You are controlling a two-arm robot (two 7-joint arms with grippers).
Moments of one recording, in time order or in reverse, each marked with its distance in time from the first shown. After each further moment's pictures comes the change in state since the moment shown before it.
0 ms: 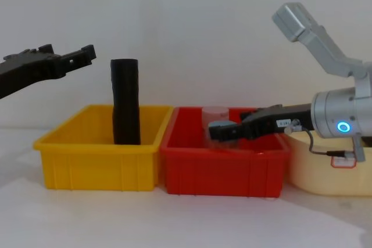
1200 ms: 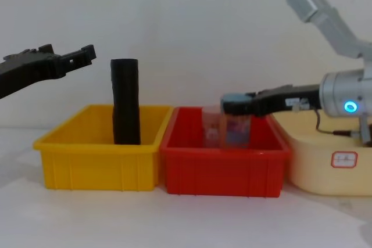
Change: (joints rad) left arm 0.000 0.000 0.000 0.000 0.000 0.000 0.000; right arm 0.037 0.008 0.015 0.021 0.030 -0.026 -0.025
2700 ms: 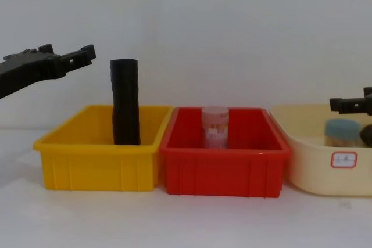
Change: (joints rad) left arm 0.000 0.000 0.000 0.000 0.000 0.000 0.000; right arm -0.234 0.215 0.201 -0.281 0.041 0.057 -0.138
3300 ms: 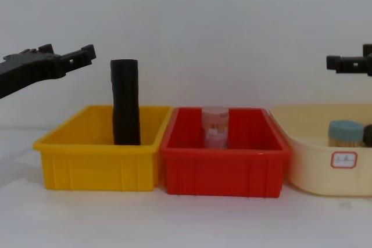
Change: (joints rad) left arm 0.000 0.000 0.000 0.000 0.000 0.000 0.000; right arm -0.057 0.019 0.041 -0.153 0.034 -0.069 0.008
